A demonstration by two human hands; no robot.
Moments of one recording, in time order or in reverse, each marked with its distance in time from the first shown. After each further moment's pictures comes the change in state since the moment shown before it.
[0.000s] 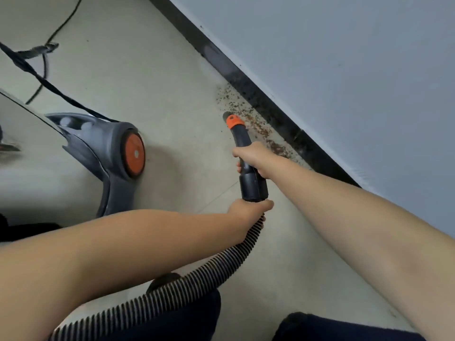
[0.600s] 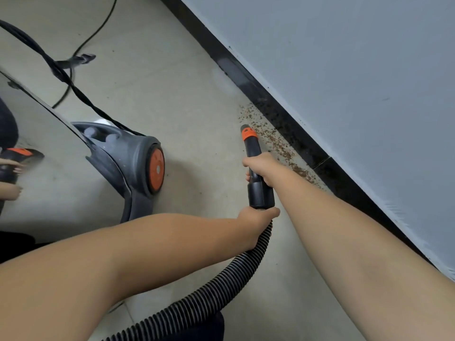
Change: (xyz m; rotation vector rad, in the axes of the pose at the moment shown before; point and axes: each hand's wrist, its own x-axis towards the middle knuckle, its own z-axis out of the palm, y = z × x) left_hand 0.038 0.023 -0.044 -0.013 0.041 0.043; right_hand 0.047 -0.031 0.045 -0.079 0.100 0.004
